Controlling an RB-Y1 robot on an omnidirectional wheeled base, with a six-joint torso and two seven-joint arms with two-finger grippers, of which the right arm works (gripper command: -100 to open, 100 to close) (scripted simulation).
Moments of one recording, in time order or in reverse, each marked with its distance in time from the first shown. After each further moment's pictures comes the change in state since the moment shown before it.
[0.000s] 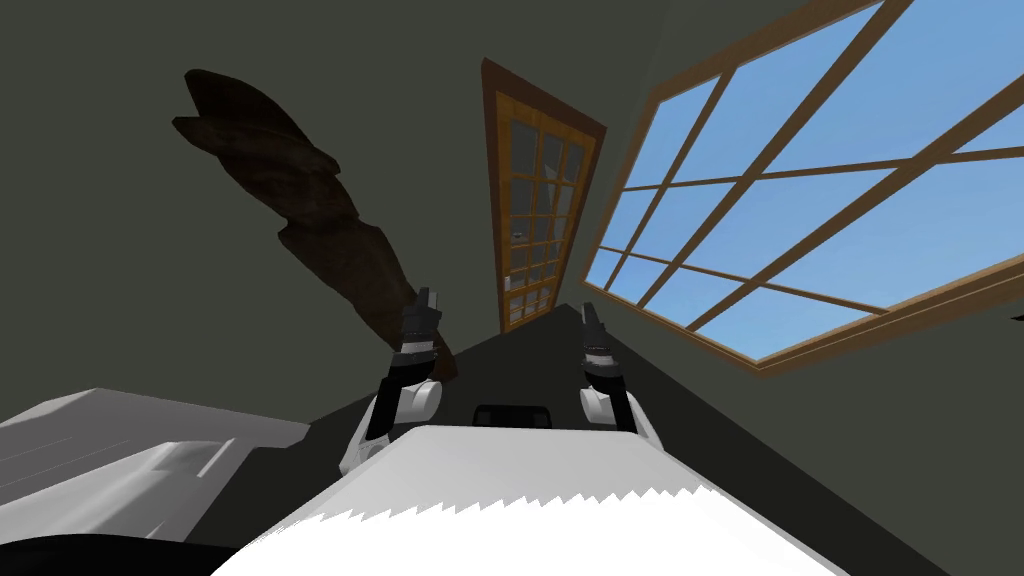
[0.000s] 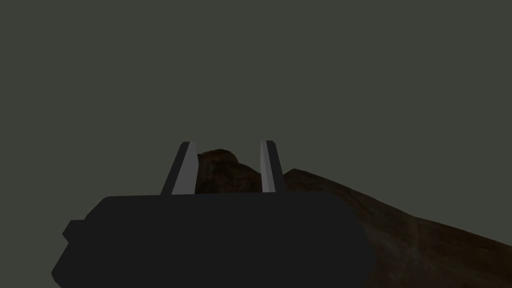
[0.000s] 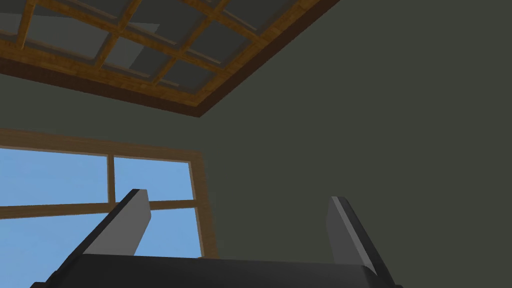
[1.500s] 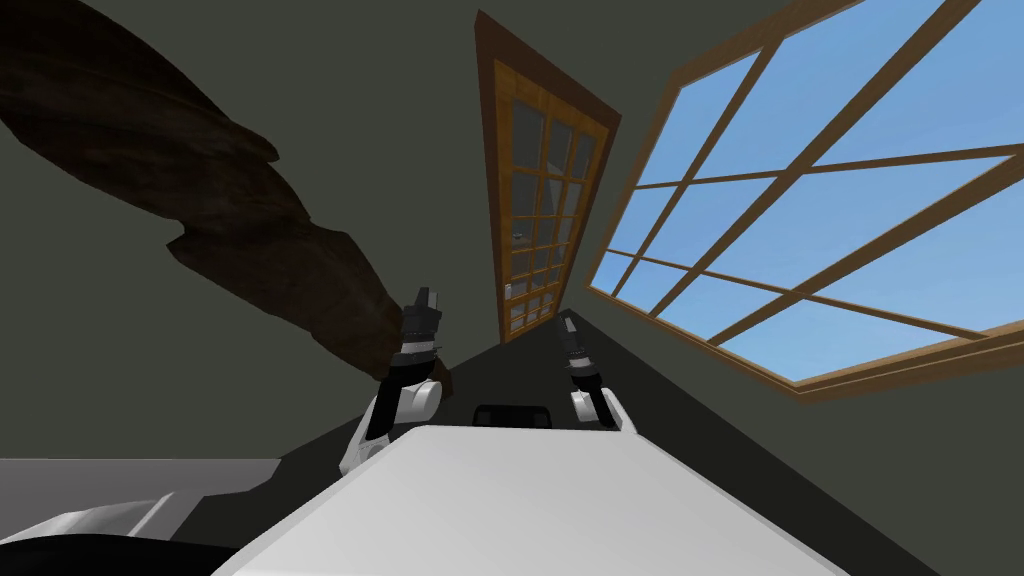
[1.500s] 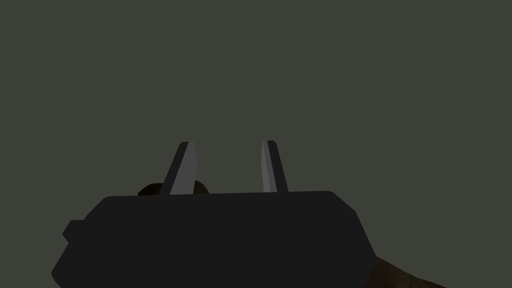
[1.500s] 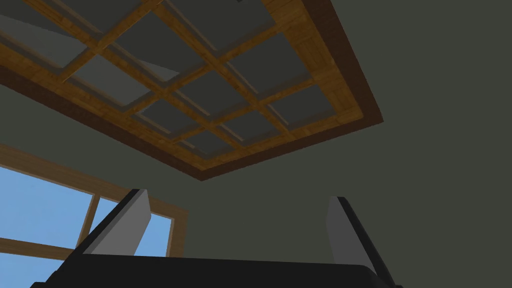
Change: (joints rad) arm -0.117 -0.026 0.025 0.347 0.121 -0.086 0.231
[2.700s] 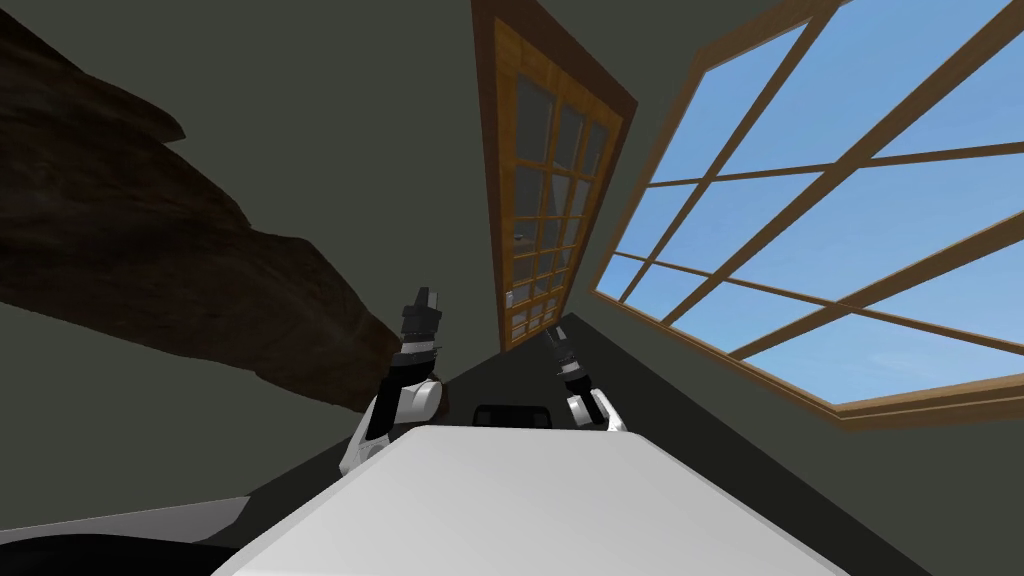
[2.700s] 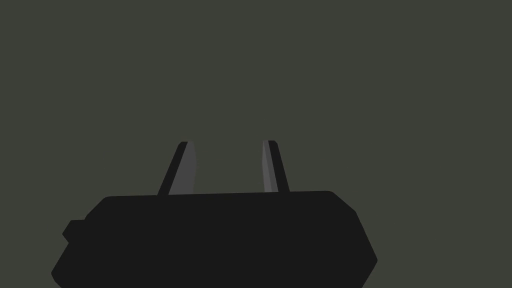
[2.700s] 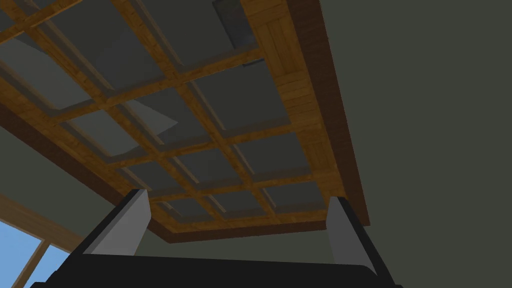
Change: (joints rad) arm -0.097 -0.019 0.017 0.285 0.098 -0.069 0.186
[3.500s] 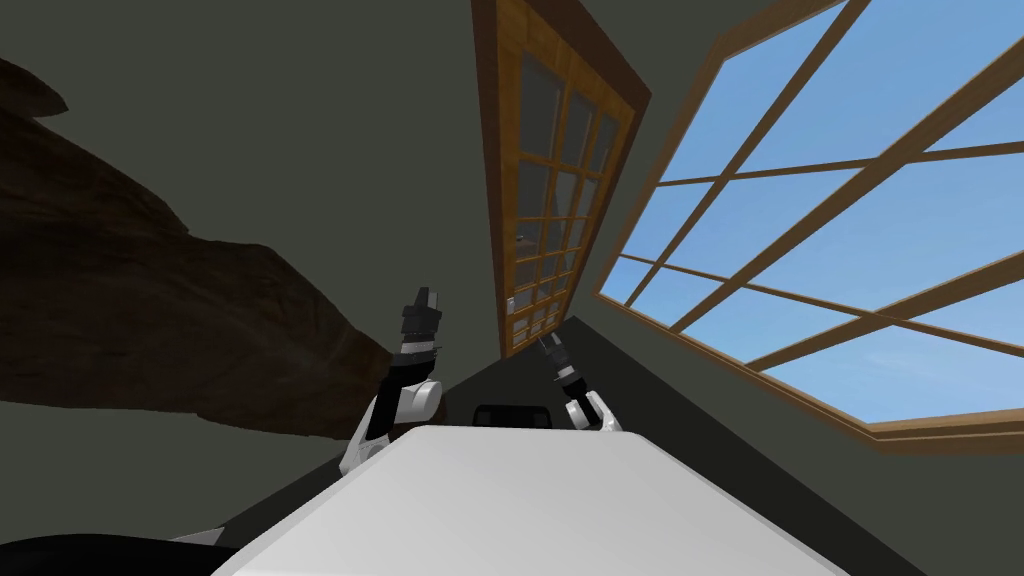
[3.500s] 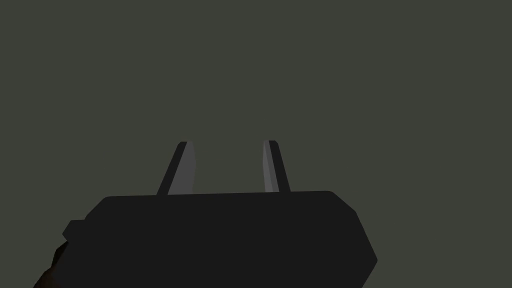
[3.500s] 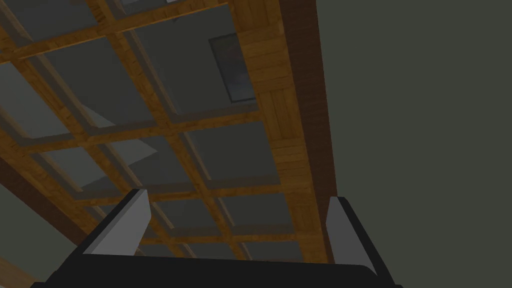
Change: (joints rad) arm -0.059 -0.004 0.013 0.182 0.062 -0.049 0.122
